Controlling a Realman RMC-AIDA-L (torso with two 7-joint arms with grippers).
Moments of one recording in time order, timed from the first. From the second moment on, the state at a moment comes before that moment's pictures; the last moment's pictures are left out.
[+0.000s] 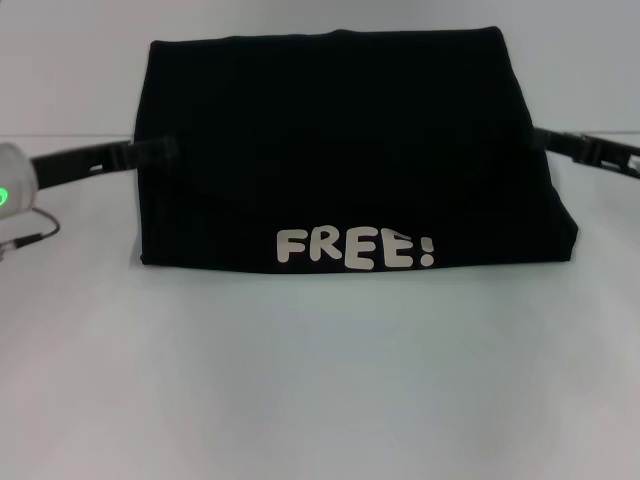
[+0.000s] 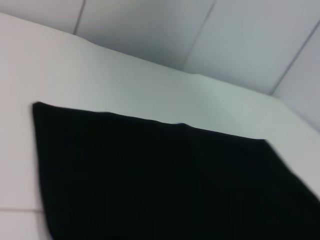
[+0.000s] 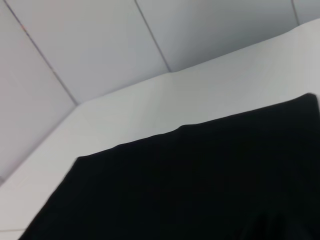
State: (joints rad) left arm -0.72 -2.07 0.36 0.67 2.24 1.07 -1.92; right arm 0.72 2.01 -0.42 -0.49 -2.07 -1.00 1.80
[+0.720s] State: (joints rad) left arm -0.63 -2.09 0.41 0.69 2.37 1.18 -2.05; right arm 0.61 1.95 -0.43 -0.53 -2.06 -1.26 1.84
